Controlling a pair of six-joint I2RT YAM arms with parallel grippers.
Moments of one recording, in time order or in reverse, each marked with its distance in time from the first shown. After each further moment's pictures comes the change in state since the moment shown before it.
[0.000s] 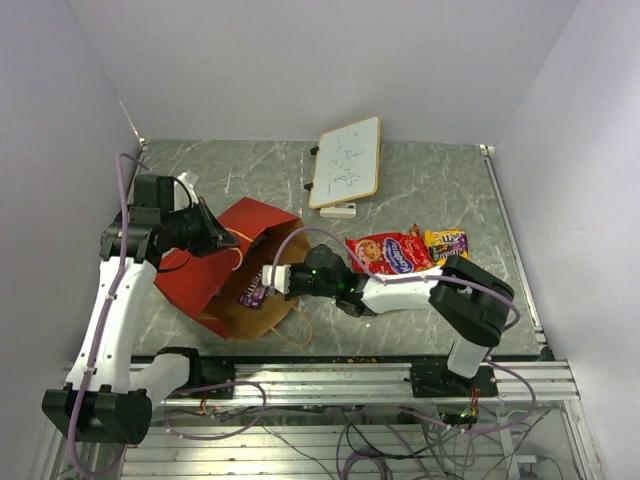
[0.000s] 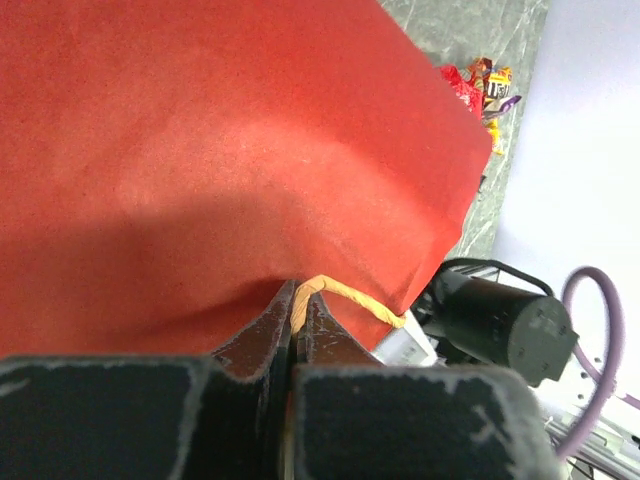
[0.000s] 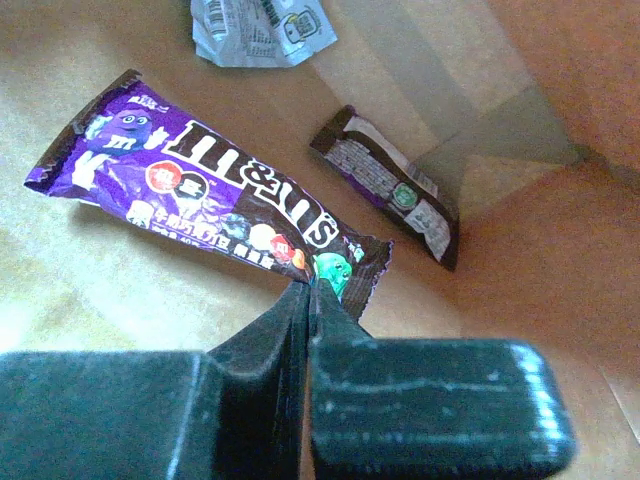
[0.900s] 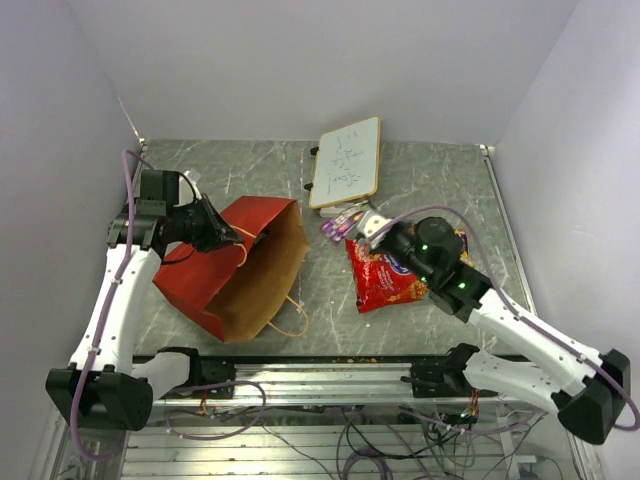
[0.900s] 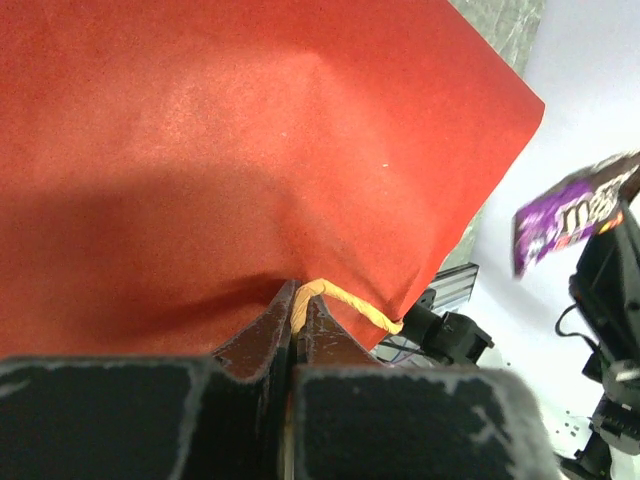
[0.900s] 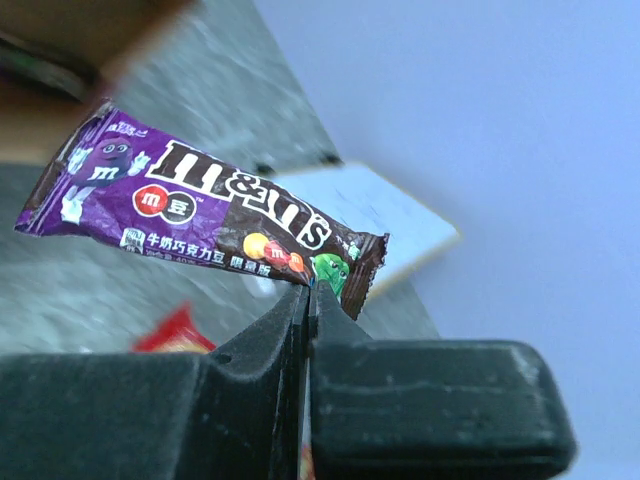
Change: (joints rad) left arm 0.000 0.081 -0.002 0.040 0.025 -0.057; right arm -0.240 -0.824 -0.092 -0.486 0.216 -0.043
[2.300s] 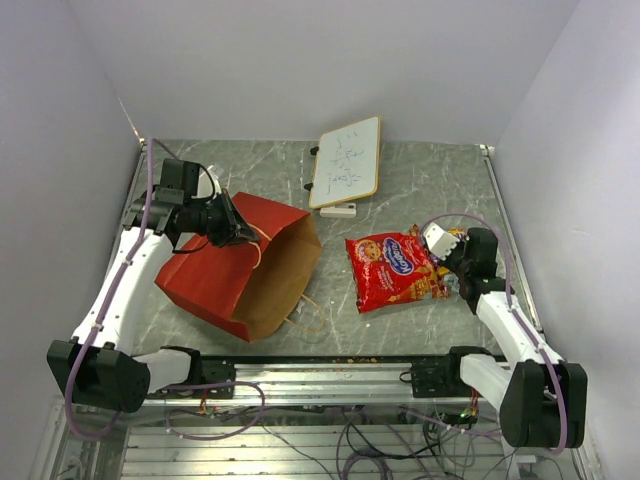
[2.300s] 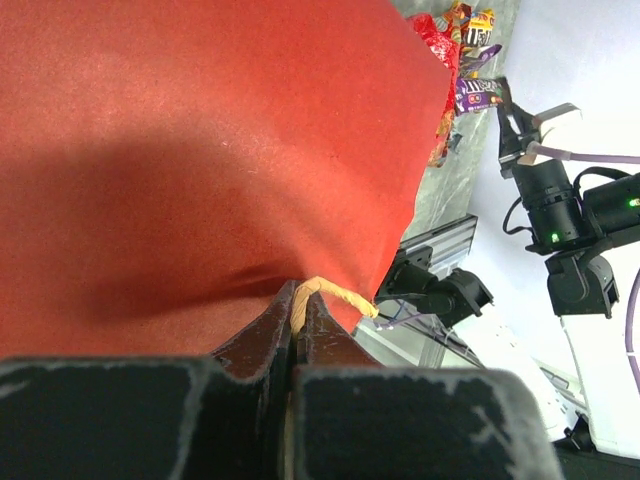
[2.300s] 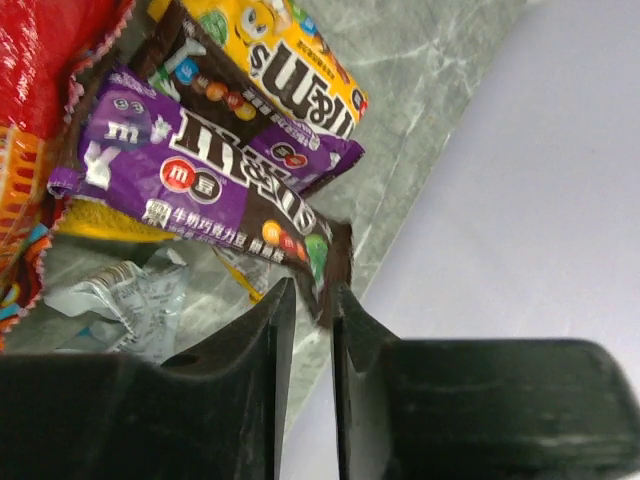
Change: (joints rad) left arm -0.108 0.100 0.065 0.003 0.043 0.006; right arm -0.848 0.031 -0.305 -0.201 0.045 -0.348
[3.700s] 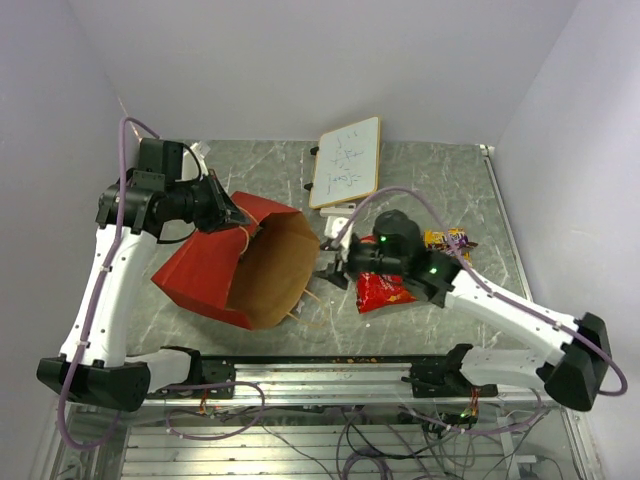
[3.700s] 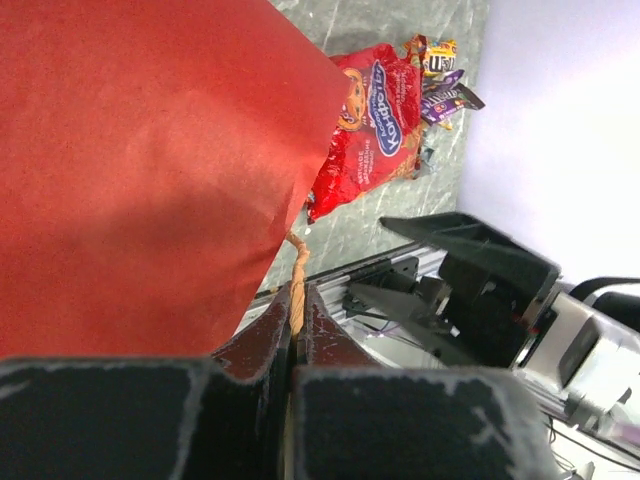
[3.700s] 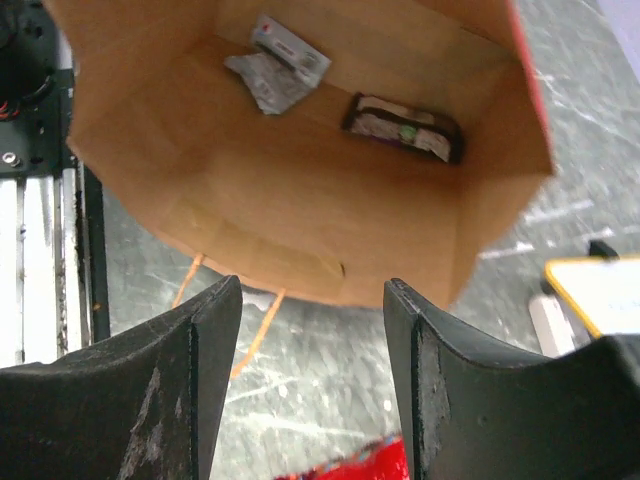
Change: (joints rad) left arm 0.000 0.000 0.272 -0.182 -0.042 0.003; right arm 0.861 0.121 0.438 -0.025 -0.476 0.753
